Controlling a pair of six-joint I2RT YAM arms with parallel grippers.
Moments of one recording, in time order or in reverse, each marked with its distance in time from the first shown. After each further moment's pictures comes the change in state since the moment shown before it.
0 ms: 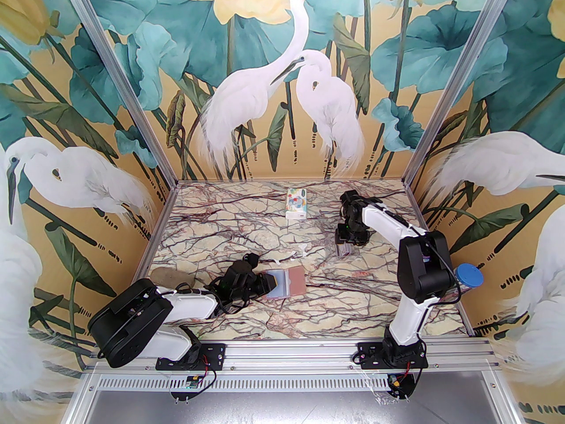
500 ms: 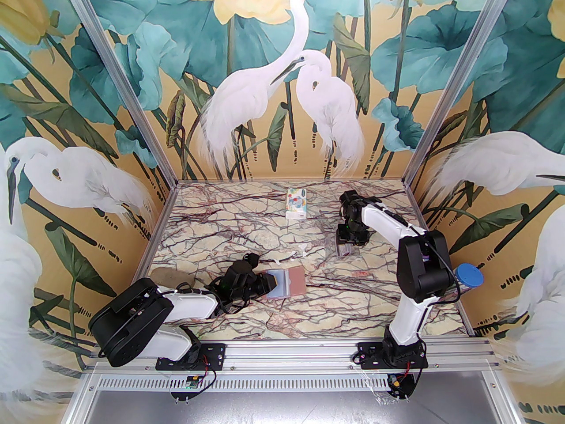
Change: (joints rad) left arm 0.000 0.006 0.000 0.010 0.000 0.000; right arm 0.001 0.006 0.010 -0.017 0.019 0.000
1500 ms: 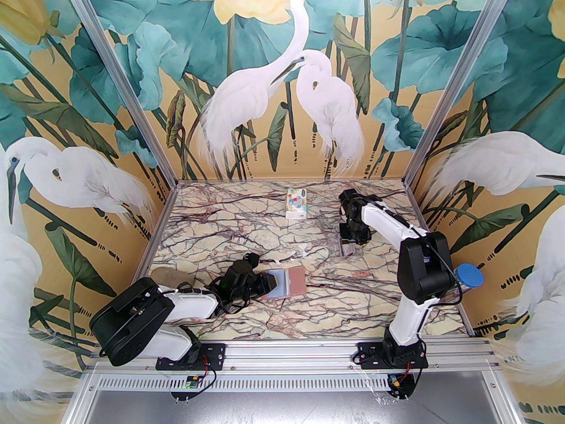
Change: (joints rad) left arm 0.000 0.006 0.000 0.009 0.003 0.000; right arm 0.013 -0.018 0.032 -0.058 0.100 -0.003
